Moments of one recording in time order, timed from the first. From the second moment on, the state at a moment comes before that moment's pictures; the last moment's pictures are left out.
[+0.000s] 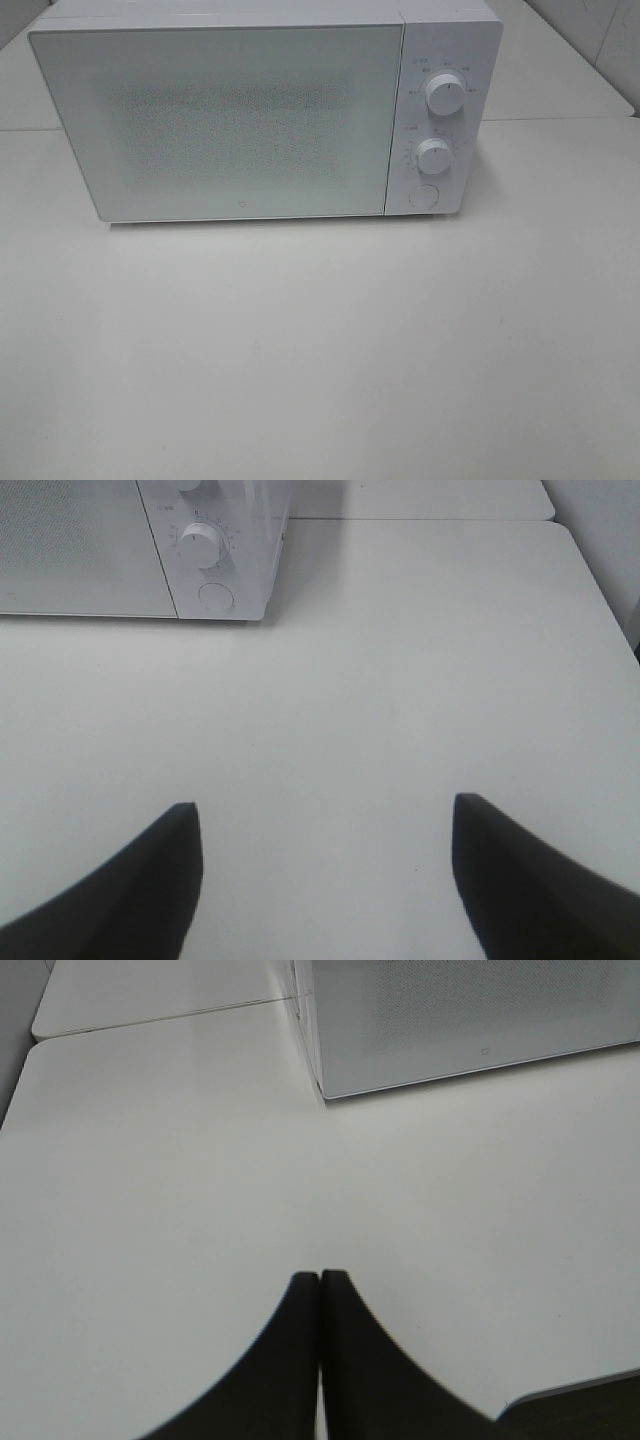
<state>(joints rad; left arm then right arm) -0.09 0.00 -0.50 -0.06 1.07 0.19 0.13 0.00 -0.50 -0.07 1.02 0.00</state>
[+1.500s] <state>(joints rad) -0.09 0.00 -0.50 -0.06 1.06 0.19 0.13 0.90 -0.52 -0.07 0.06 0.00</state>
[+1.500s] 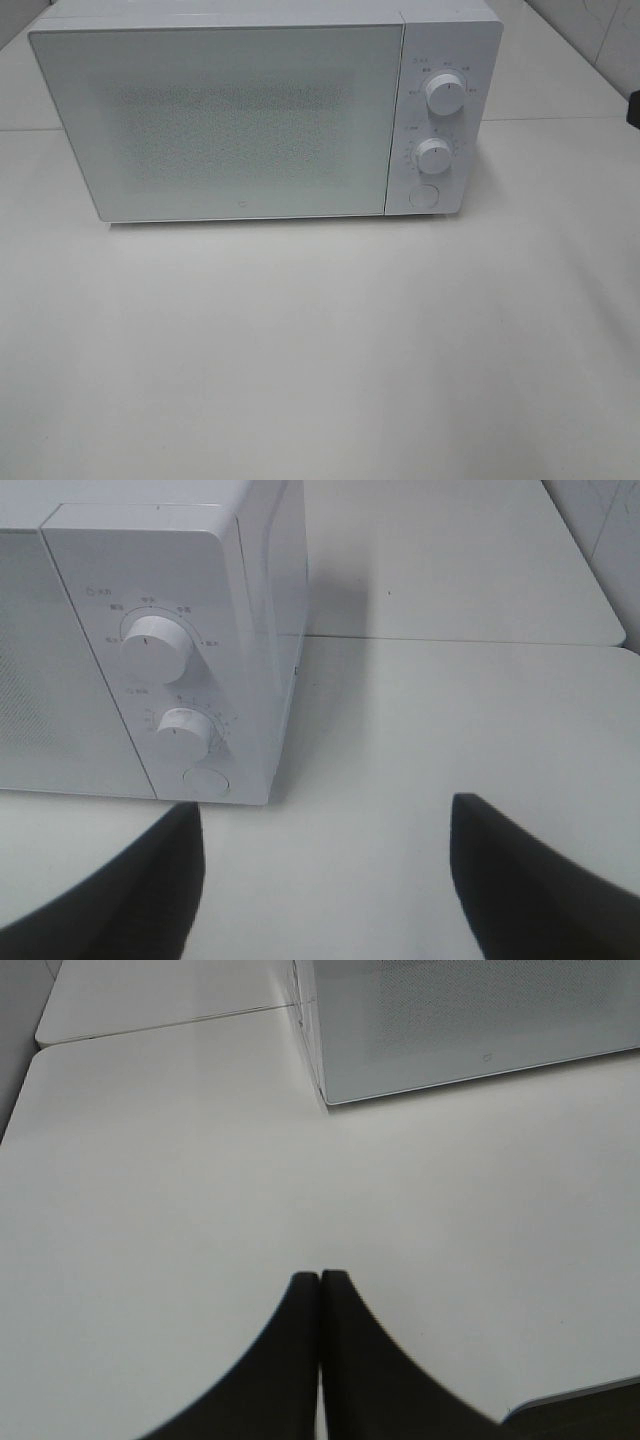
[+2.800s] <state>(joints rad) -0.09 0.00 -0.50 -0.06 1.06 0.19 0.40 1.73 -0.52 0.16 -0.87 -0.09</state>
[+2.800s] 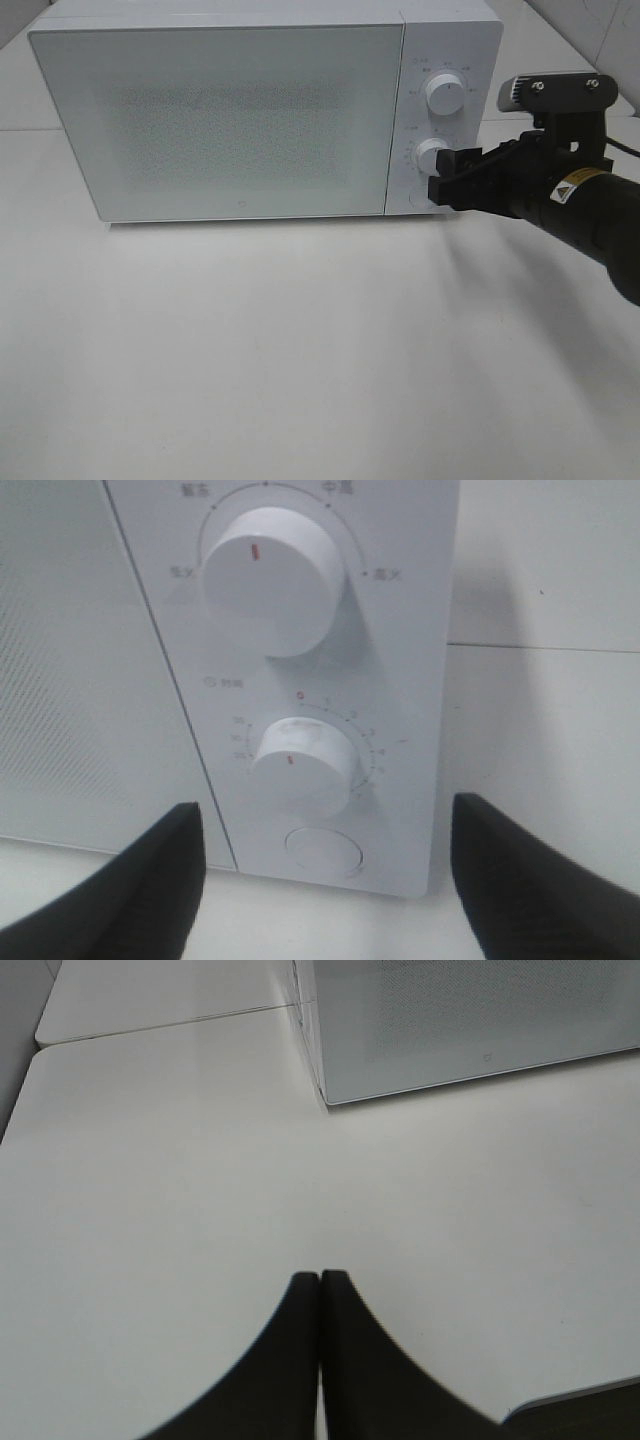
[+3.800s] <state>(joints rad) -0.09 0.00 -0.50 -0.06 1.06 0.19 0.46 2.00 -0.62 0.27 -1.18 -0.17</state>
